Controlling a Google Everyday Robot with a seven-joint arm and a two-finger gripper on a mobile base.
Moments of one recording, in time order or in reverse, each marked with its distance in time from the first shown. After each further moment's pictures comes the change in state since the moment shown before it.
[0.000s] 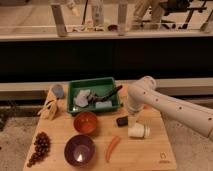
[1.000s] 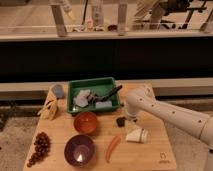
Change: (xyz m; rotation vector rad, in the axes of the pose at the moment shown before) arm 0.007 0.007 0.047 -0.011 -0.039 0.074
